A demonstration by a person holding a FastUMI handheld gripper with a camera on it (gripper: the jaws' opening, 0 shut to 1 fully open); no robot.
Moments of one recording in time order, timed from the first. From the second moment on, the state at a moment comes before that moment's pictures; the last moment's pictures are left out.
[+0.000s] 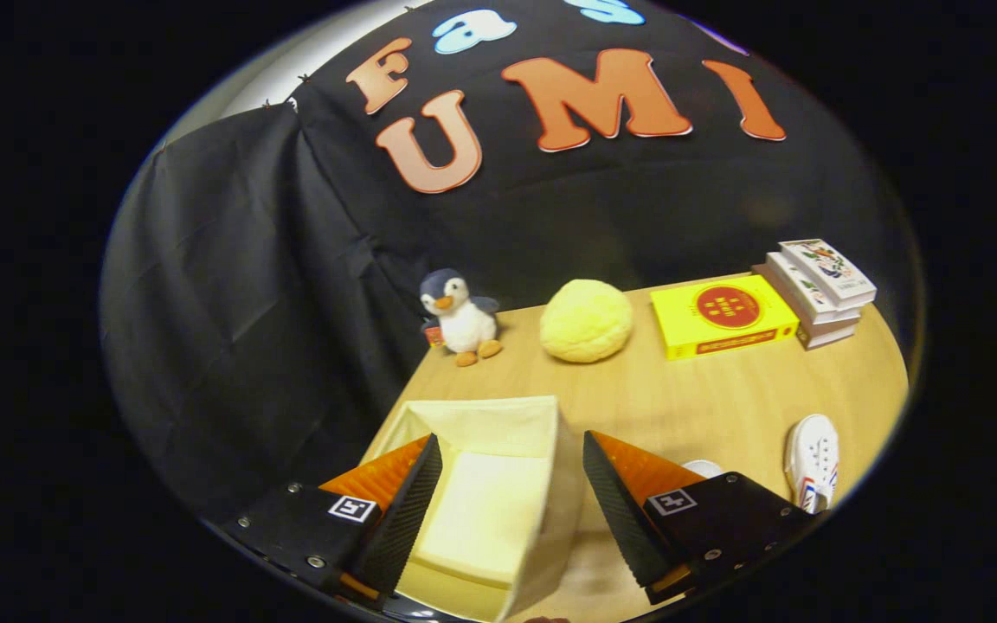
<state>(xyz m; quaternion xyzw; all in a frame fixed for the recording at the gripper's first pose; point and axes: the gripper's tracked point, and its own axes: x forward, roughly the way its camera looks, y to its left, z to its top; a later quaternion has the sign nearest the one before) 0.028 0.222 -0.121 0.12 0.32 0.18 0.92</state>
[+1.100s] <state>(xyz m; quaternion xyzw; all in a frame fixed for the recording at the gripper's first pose) -0.057 0.030 -0.271 -0.04 0.42 0.06 0.91</state>
